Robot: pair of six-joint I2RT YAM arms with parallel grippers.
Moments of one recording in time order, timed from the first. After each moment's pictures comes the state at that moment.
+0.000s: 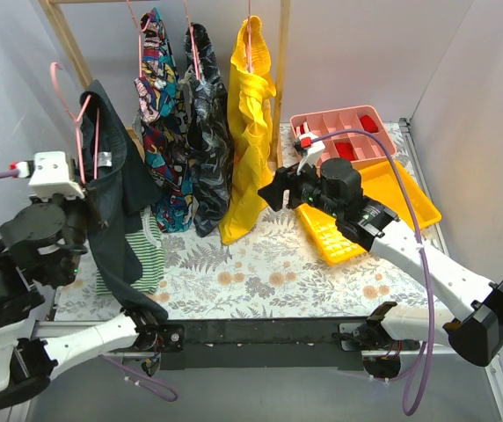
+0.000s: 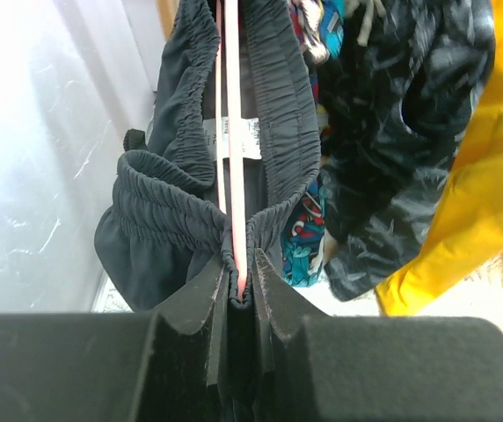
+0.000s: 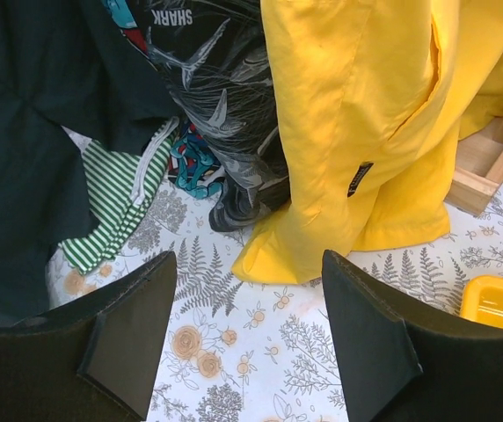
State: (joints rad) left arm -0.85 0.78 1.69 -1.14 -0.94 -0.19; right arm 0.75 1.17 1.06 -0.13 -0.10 0.31
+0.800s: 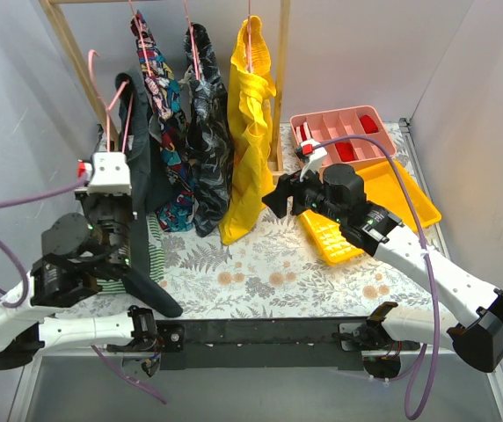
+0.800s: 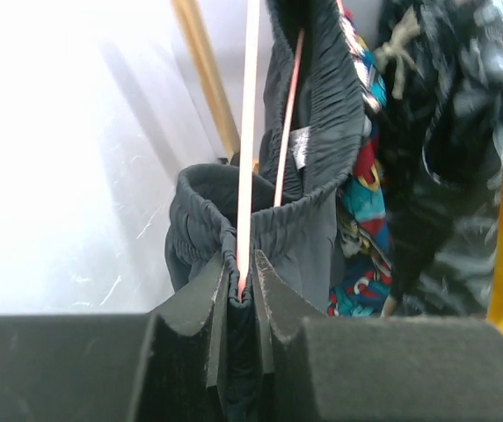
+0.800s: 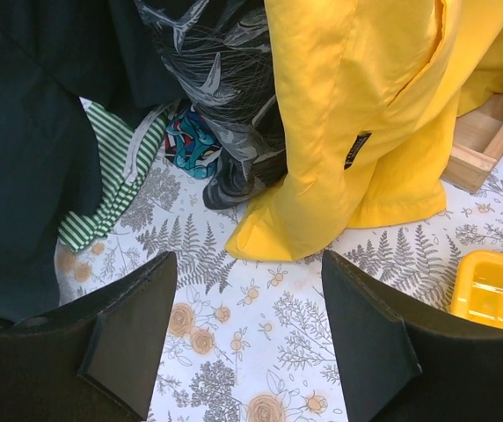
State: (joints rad) left arm -1.25 0.75 1.27 -0.28 -1.45 0.49; right arm 0.76 1.13 1.02 -0.17 -0.10 0.29
